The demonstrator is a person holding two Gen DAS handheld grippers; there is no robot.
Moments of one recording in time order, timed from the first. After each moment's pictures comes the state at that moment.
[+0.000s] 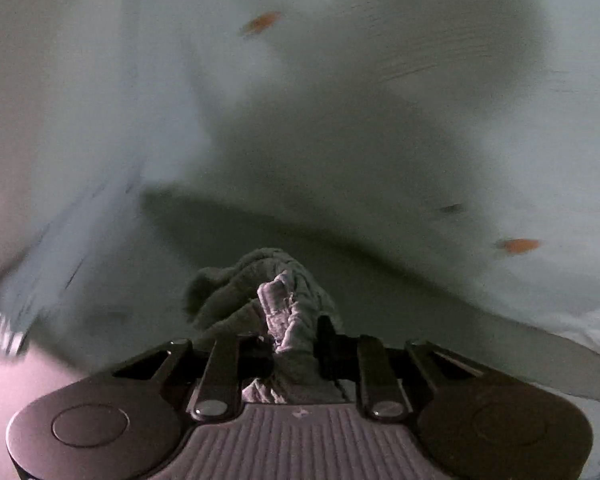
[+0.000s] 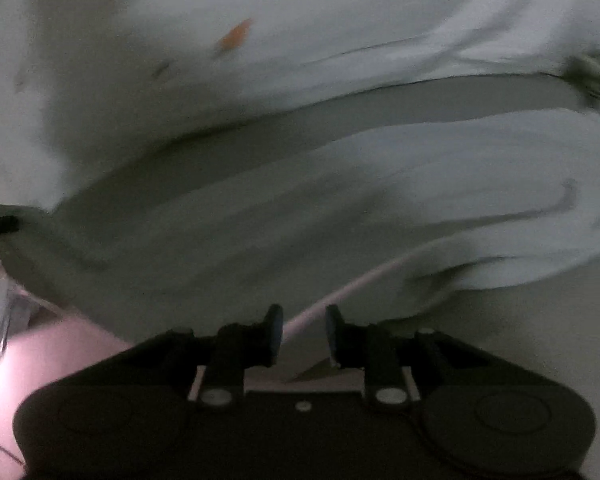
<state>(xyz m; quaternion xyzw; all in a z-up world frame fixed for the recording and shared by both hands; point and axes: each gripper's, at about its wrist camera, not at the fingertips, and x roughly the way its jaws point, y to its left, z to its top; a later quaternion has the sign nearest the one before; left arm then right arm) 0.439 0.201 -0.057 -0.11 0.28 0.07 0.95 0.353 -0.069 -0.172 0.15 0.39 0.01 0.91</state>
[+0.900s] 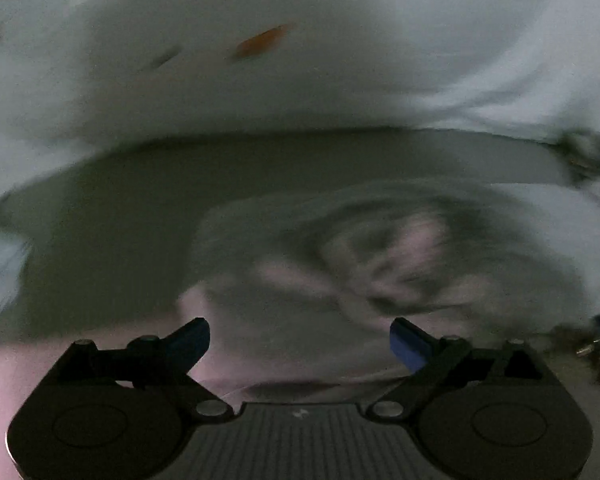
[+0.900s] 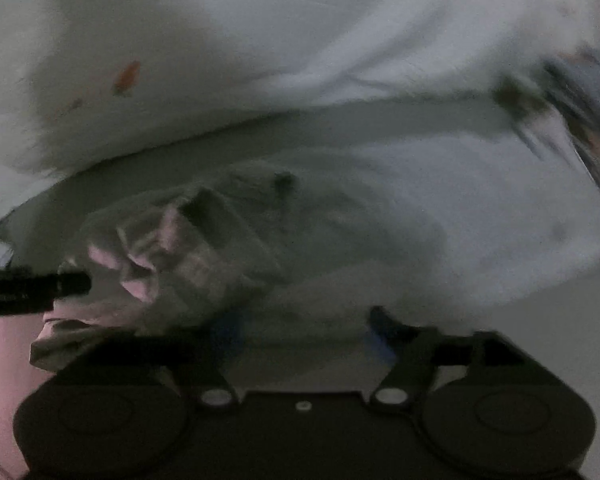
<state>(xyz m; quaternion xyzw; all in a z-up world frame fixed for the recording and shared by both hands) 0.441 -0.011 -0.158 0.04 0.43 -0.02 0.90 0.355 -0.210 -0.173 0.09 0.39 0.01 0.92</state>
